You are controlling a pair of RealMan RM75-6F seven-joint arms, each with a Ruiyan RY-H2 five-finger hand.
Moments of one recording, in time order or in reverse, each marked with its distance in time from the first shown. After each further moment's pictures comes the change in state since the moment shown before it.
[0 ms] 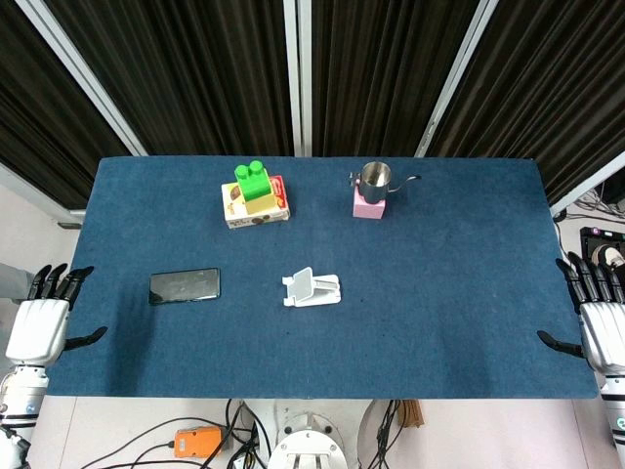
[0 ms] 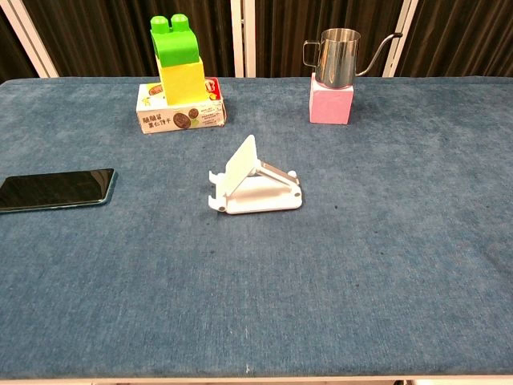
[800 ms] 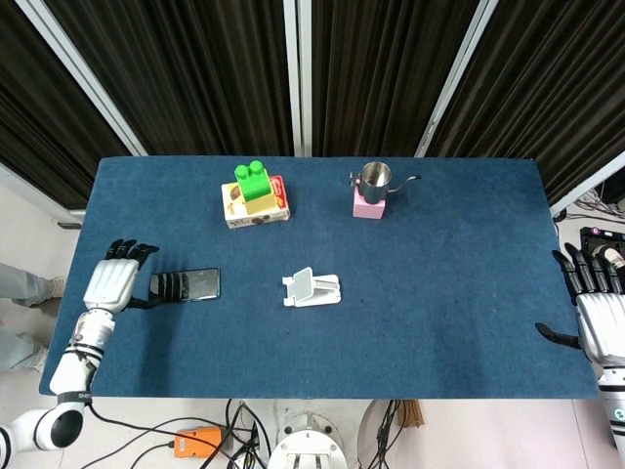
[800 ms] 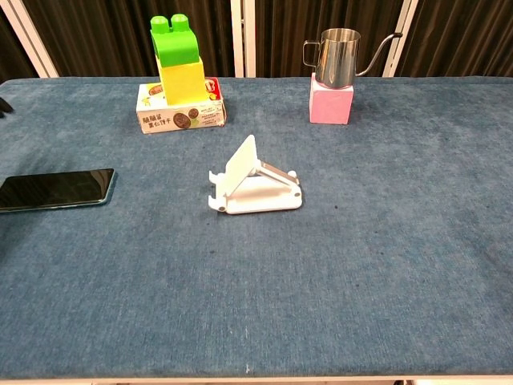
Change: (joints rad) left arm -0.289 -0.110 -0.131 -0.029 -0.368 -0.417 0.214; right arm 0.029 0.023 0.019 -0.033 0.019 -0.027 -0.031
